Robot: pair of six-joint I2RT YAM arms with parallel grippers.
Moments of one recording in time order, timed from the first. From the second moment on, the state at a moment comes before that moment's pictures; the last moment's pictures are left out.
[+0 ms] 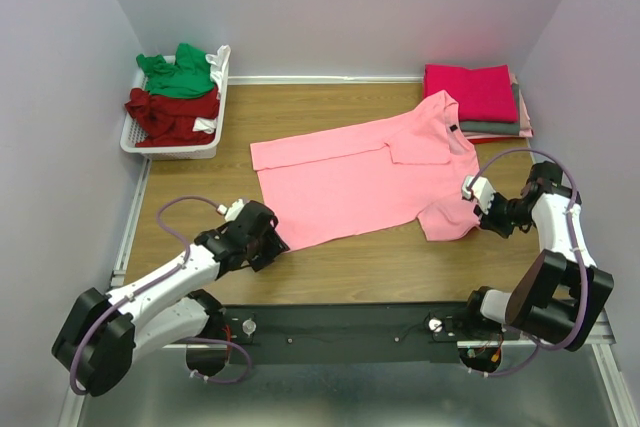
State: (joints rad) left arm -0.65 0.97 0.44 -0.48 -0.09 -1.21; right arm -0.44 1.25 0.81 -0.96 -0.53 -1.52
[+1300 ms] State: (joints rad) left arm -0.65 0.97 0.48 -0.43 -0.19 -1.20; right arm -0.44 1.24 0.91 -0.94 -0.59 -1.45
